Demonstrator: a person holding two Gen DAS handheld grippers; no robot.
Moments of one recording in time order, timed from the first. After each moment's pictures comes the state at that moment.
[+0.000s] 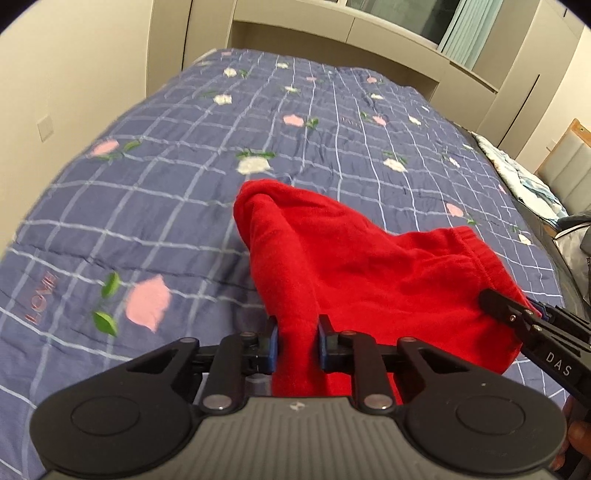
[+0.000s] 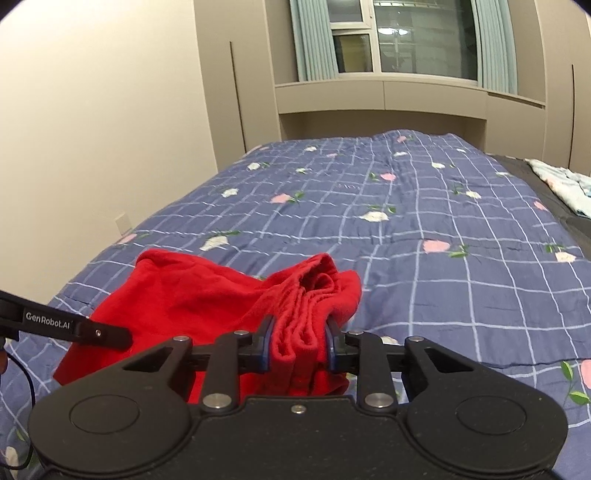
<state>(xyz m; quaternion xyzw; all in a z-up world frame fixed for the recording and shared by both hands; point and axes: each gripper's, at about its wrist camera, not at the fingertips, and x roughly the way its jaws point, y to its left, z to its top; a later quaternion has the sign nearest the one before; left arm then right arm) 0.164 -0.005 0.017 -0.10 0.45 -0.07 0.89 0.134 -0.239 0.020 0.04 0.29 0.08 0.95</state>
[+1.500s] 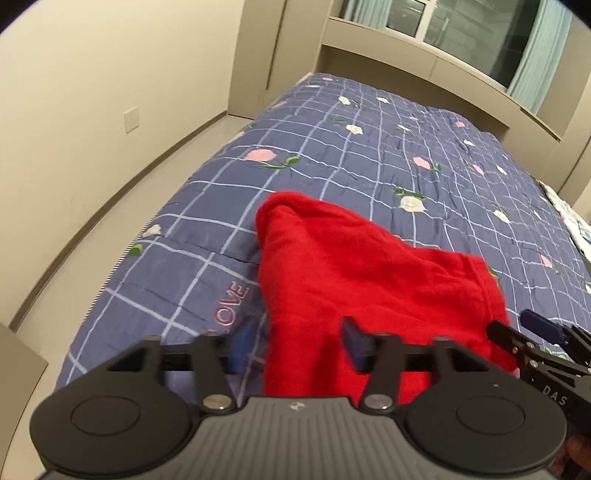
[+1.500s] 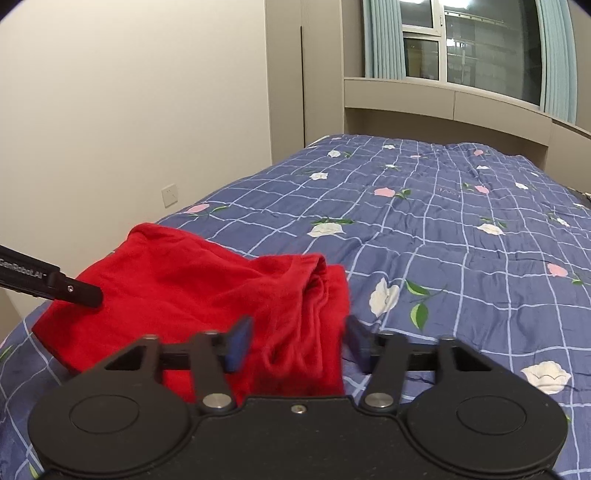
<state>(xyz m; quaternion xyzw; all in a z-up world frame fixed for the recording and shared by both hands) 0.146 0.157 -0.001 -0.13 0.42 0.04 0.90 0.168 -0.090 -0.014 -0.02 0.28 0.14 0.95</state>
